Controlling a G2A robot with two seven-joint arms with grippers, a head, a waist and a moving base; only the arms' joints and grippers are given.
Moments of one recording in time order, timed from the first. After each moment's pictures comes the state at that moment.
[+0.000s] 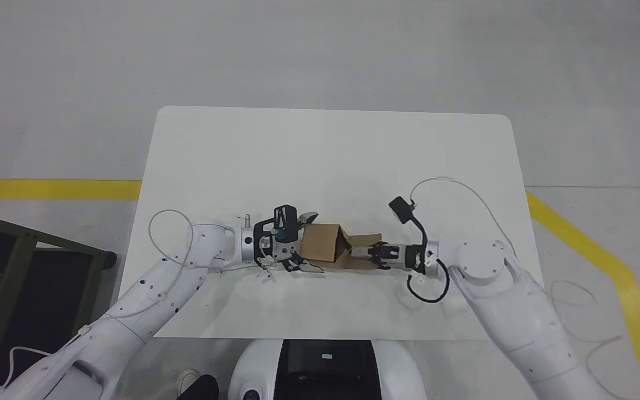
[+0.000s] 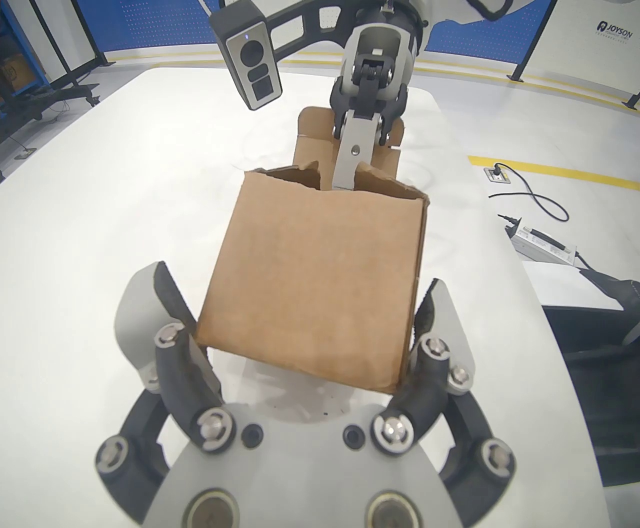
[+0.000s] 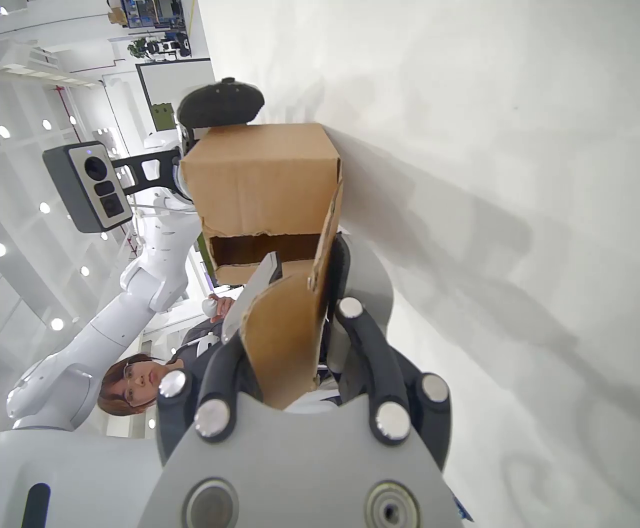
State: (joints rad) left arm 0.83 -1.01 -0.71 -1.22 1.40 -0.86 0.43; right arm -1.10 -1.08 1.09 -1.49 0.12 0.01 1.01
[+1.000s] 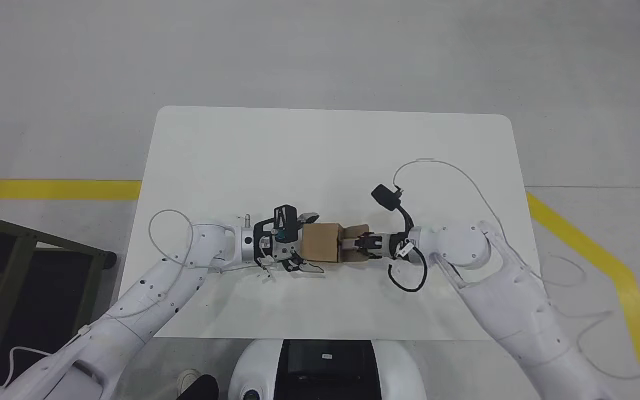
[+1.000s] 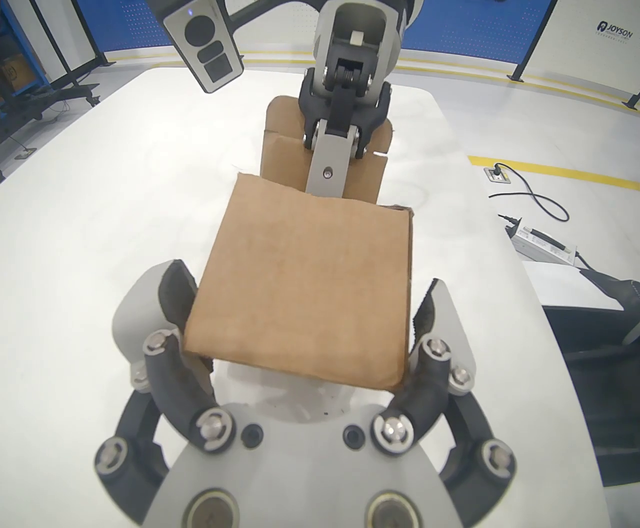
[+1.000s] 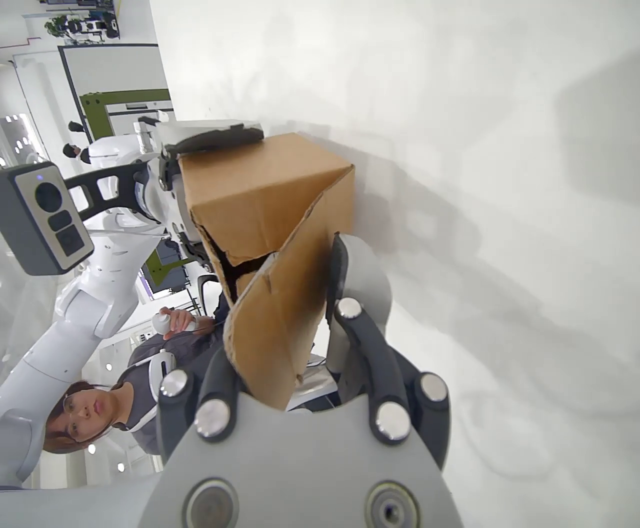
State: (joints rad) left arm 0.83 -1.01 -0.71 -1.22 1.40 -0.86 0.43; right arm -1.00 -1.09 1.01 -1.56 -0.04 0.20 0.99
